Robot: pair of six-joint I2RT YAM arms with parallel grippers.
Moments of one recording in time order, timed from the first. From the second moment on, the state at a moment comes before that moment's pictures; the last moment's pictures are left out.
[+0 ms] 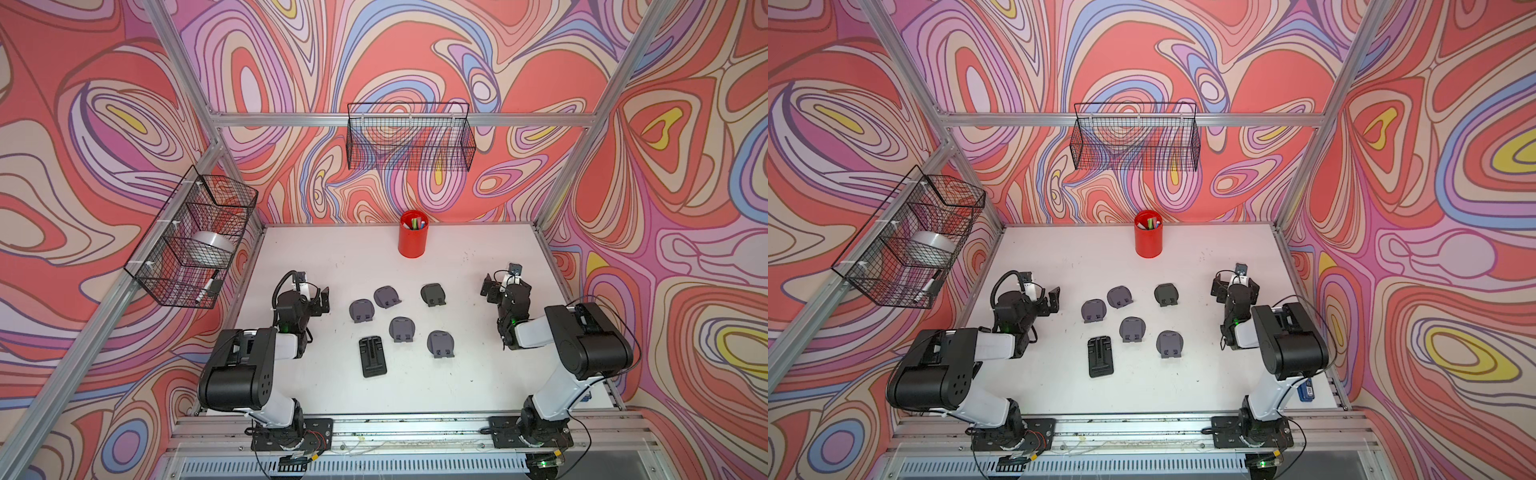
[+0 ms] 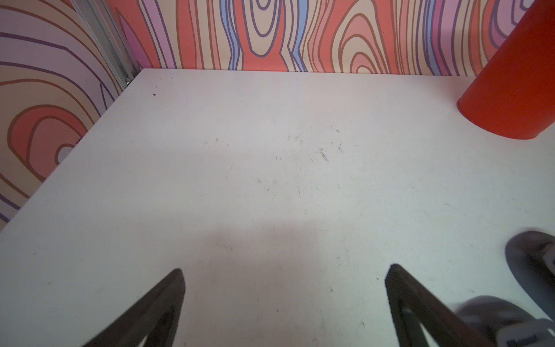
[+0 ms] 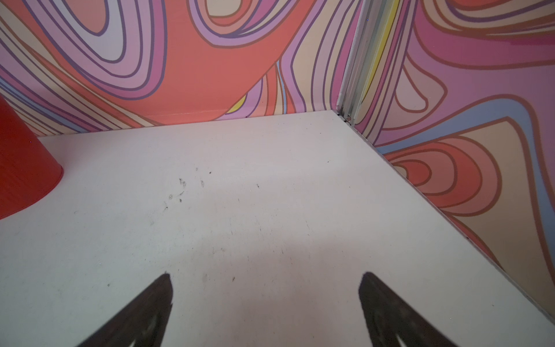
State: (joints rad) left arm 0.03 1.55 0.37 0.80 0.06 -0.03; right arm 0.07 1.74 0.46 1.02 0.30 0.03
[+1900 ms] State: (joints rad) left arm -0.04 1.09 0.77 -0.25 -0.04 -0.51; right arm 0.48 1.80 1.49 -0.82 0.32 0.40
